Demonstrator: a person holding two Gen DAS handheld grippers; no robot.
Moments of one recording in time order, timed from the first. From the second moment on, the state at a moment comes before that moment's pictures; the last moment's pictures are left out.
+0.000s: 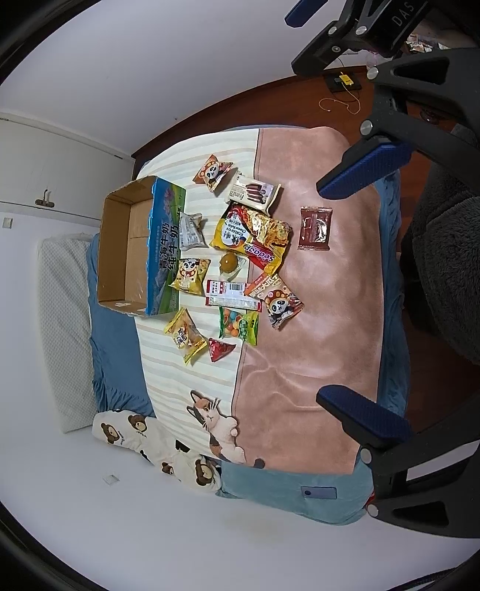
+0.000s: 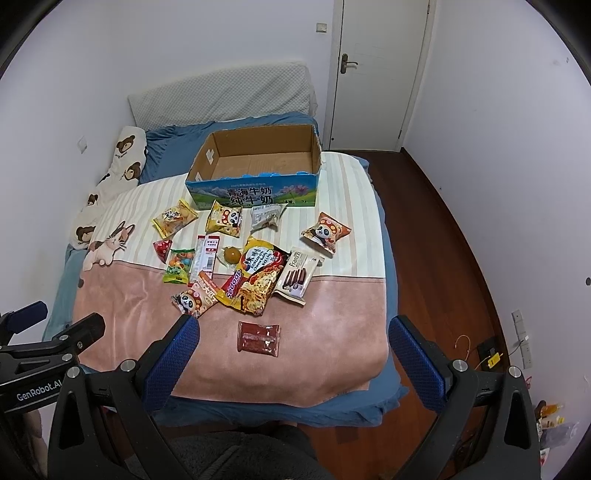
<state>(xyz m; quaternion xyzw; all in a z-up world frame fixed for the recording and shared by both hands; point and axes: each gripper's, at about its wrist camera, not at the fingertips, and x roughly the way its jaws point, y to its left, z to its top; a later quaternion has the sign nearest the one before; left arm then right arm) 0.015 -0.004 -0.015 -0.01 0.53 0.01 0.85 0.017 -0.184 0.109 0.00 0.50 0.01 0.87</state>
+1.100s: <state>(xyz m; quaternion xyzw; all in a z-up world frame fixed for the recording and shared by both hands) 0.027 -0.014 -0.011 -0.01 0.53 0.01 0.85 0.017 -0.184 0.109 0.01 0.50 0.01 0.86</state>
